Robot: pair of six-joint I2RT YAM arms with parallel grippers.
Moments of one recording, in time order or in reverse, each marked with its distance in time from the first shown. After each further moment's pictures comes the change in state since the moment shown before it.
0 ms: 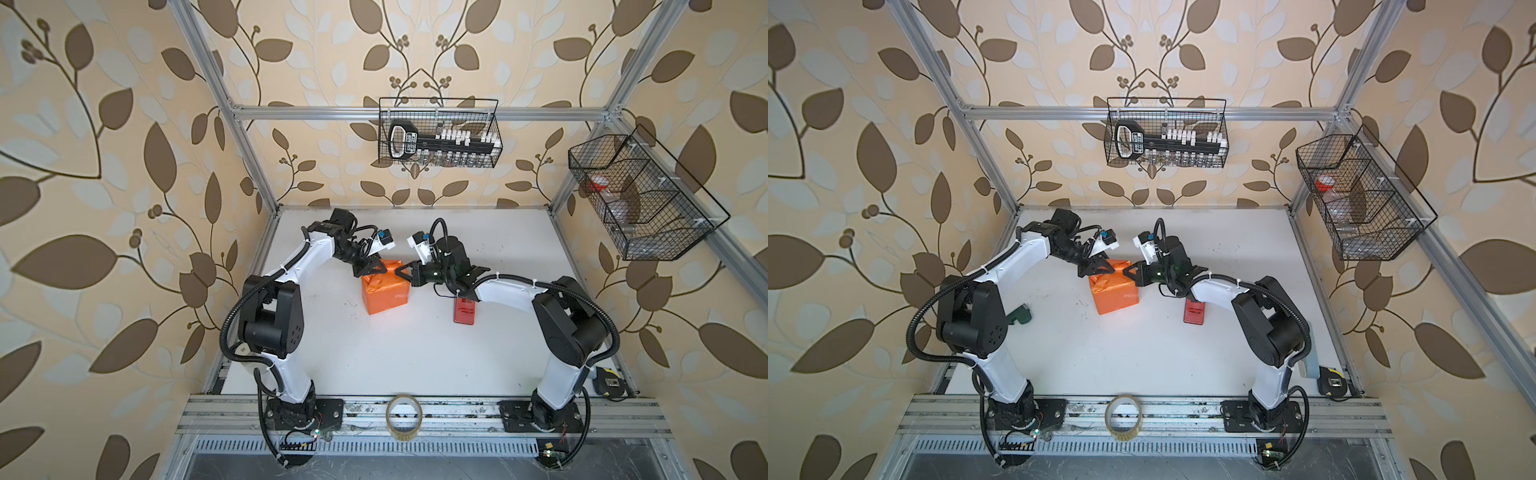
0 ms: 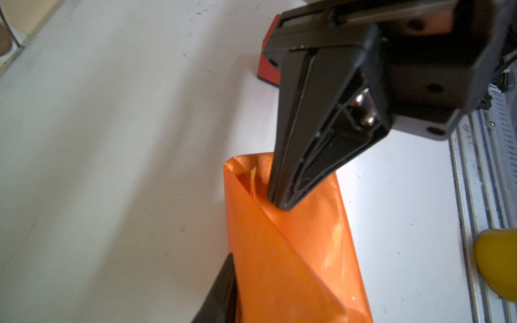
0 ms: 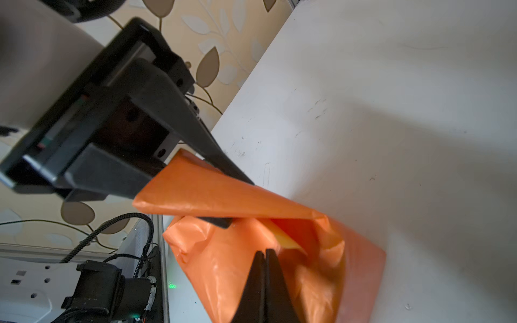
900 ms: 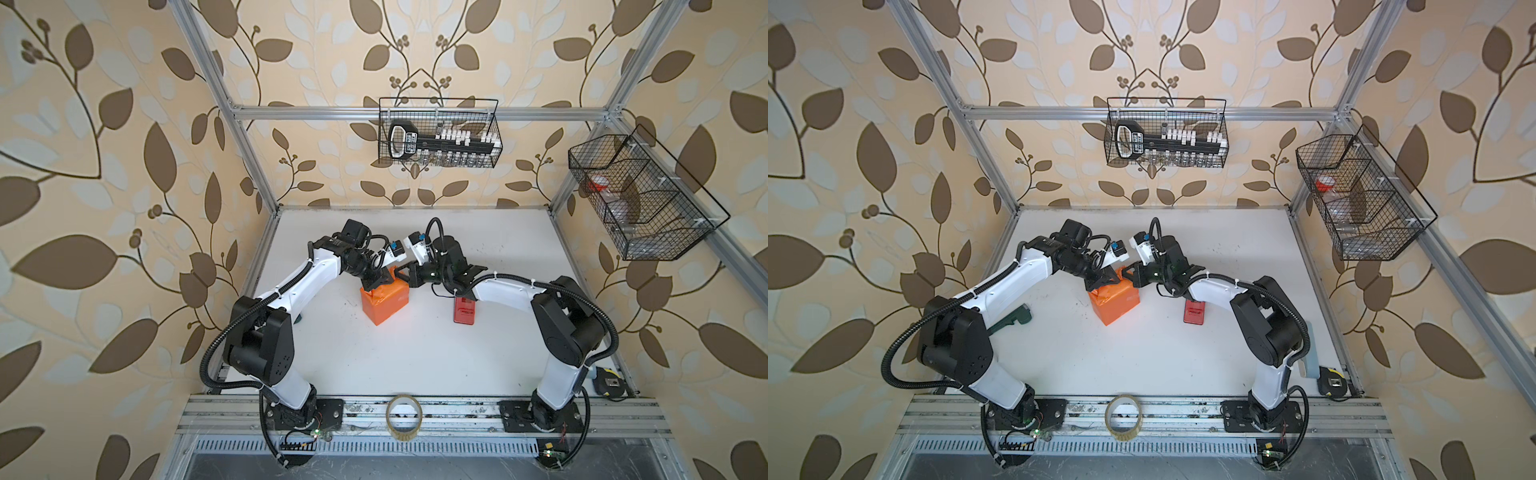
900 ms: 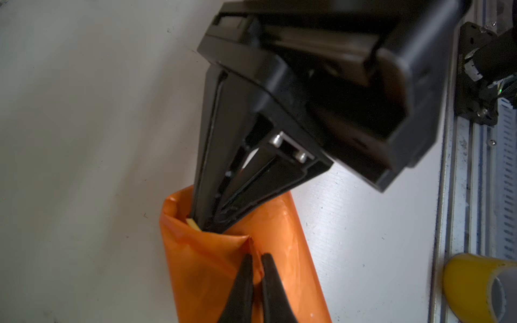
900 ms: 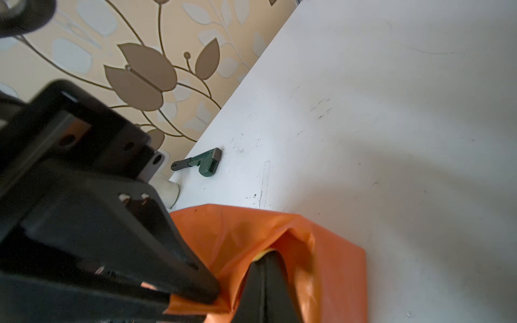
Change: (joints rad) left arm -0.131 -0.171 -0.190 0.118 -0.166 -0.279; right arm 0.023 0.004 0.023 -0.041 0.015 -0.053
